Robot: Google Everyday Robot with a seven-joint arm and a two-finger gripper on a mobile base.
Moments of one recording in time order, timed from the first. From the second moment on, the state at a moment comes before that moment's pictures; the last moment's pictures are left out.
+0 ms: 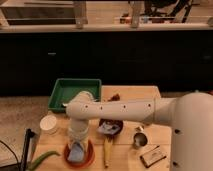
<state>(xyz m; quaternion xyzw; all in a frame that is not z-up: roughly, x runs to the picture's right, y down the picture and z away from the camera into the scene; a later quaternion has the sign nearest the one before) -0.140 0.274 0.697 -0.31 -0.37 -0.54 0.68</state>
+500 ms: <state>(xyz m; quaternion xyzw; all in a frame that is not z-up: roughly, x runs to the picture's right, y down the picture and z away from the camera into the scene) -0.140 0.276 0.702 -0.33 -0.38 -0.57 0.66</state>
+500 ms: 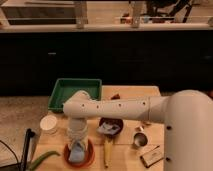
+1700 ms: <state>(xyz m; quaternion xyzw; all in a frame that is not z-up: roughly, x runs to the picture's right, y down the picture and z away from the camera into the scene) -0.144 0.278 0.705 -0.35 -0.38 -0.59 0.62</state>
